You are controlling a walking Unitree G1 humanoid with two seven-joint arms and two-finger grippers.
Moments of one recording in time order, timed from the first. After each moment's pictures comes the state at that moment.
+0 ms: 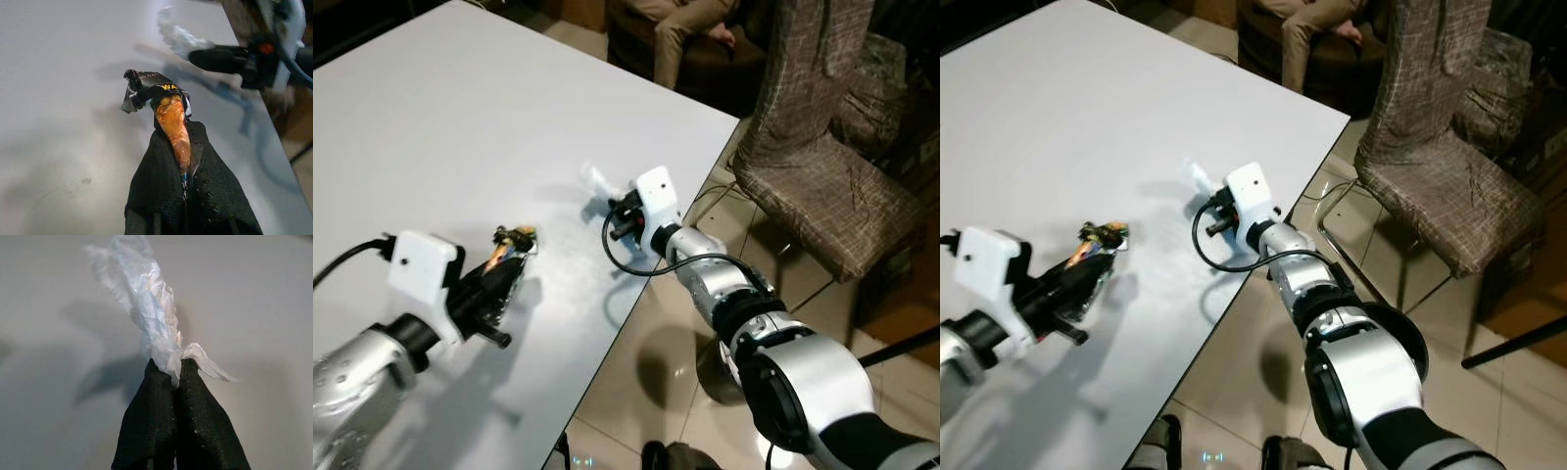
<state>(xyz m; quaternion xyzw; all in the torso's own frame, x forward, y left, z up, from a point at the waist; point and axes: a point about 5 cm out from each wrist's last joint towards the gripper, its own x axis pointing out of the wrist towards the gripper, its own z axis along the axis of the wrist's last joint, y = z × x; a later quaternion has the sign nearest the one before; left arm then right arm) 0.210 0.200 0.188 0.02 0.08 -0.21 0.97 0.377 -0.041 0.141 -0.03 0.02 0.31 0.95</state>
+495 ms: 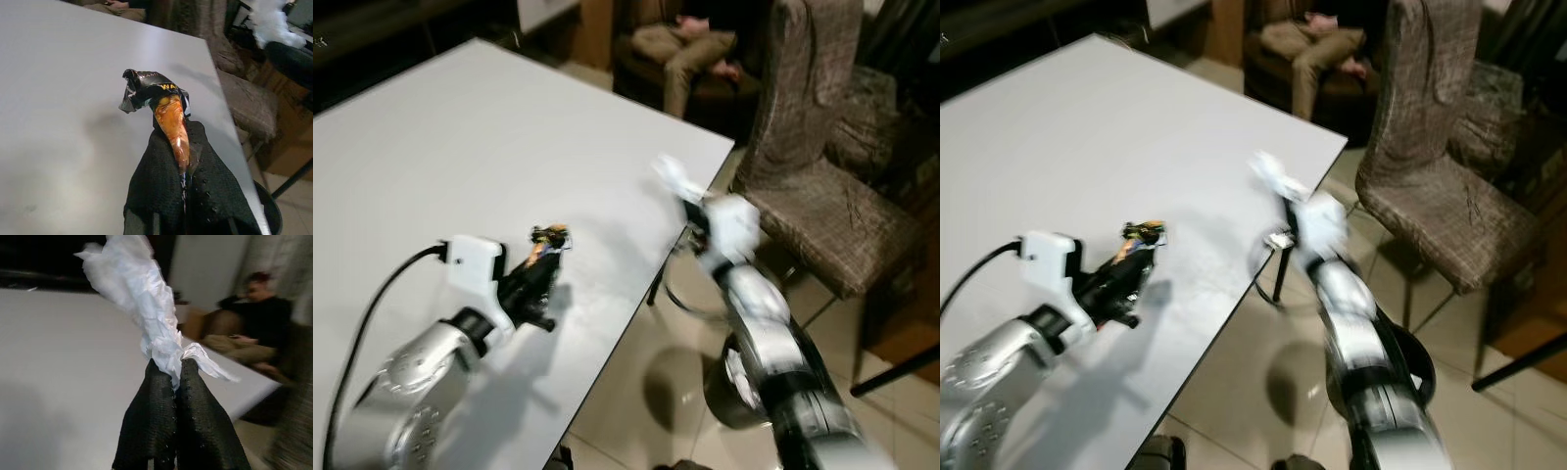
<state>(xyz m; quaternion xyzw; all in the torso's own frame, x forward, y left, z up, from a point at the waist) 0.236 0.168 0.158 -0.04 0.07 -0.22 0.97 0.325 -0.122 0.118 -0.04 -0.13 0.15 0.98</state>
